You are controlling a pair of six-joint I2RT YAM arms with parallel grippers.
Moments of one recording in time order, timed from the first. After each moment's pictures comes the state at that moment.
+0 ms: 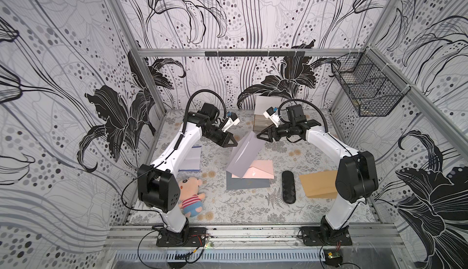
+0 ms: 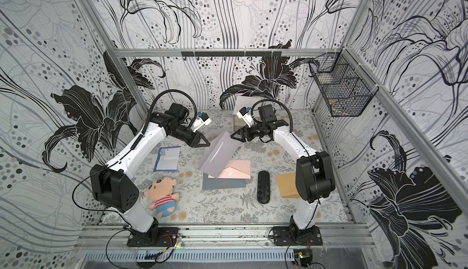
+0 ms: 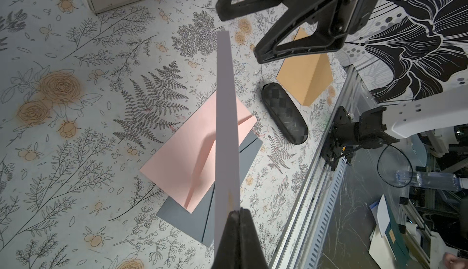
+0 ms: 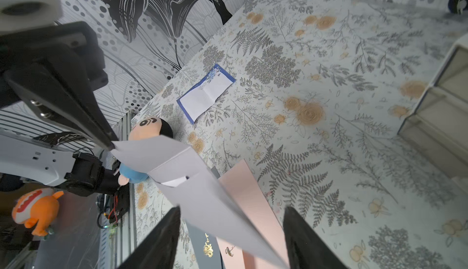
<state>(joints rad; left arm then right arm) -0.27 1.69 1.64 -1.13 0.72 0.27 0.32 1.78 1.47 -0.46 -0.86 -0.14</state>
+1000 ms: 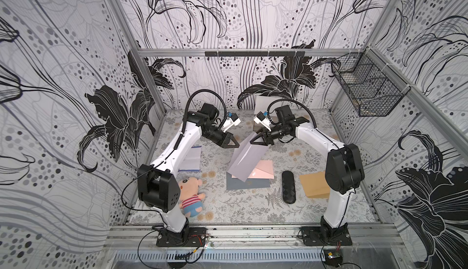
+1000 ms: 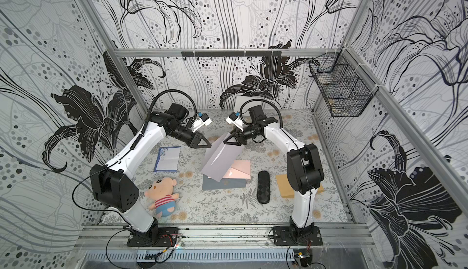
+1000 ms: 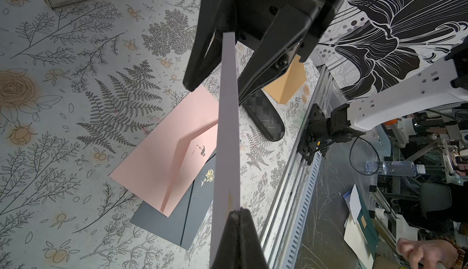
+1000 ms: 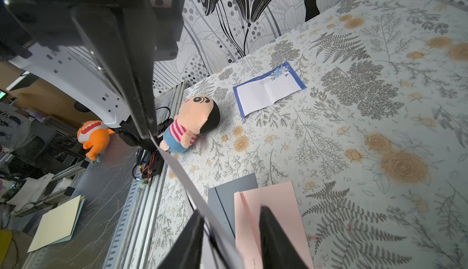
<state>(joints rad) -0.27 1.70 1.65 -1.18 0.81 0.29 0.38 1.93 1.57 -0.61 -1.14 -0.44</state>
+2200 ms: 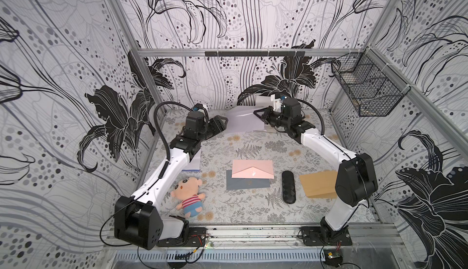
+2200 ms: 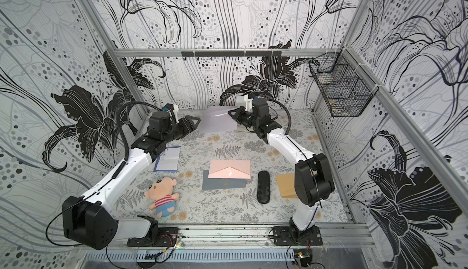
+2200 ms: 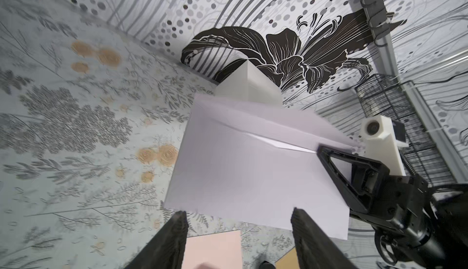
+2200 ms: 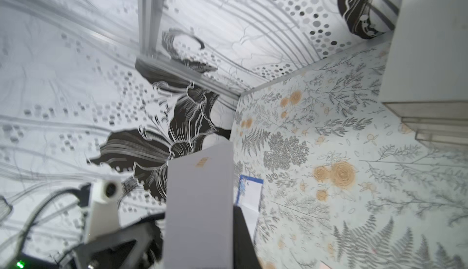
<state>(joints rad) -0.26 1.35 1.11 -0.15 0.23 -0.85 0.44 1.73 1.41 0.10 -0.37 1.05</state>
